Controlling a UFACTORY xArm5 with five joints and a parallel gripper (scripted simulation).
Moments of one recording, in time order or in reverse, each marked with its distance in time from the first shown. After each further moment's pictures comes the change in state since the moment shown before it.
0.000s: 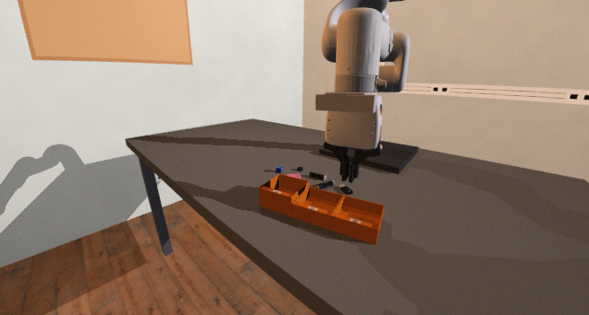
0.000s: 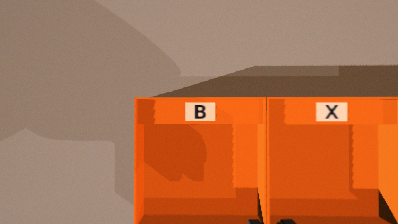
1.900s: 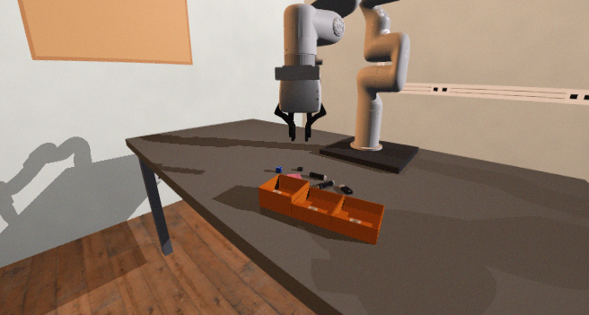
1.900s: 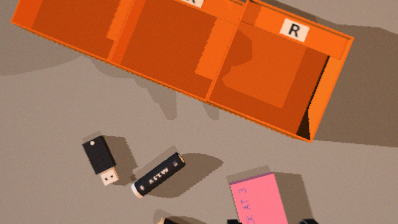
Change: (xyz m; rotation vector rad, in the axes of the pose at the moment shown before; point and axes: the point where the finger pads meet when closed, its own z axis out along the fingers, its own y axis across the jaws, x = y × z) arm -0.068 0.147 -0.050 0.001 0.002 -0.384
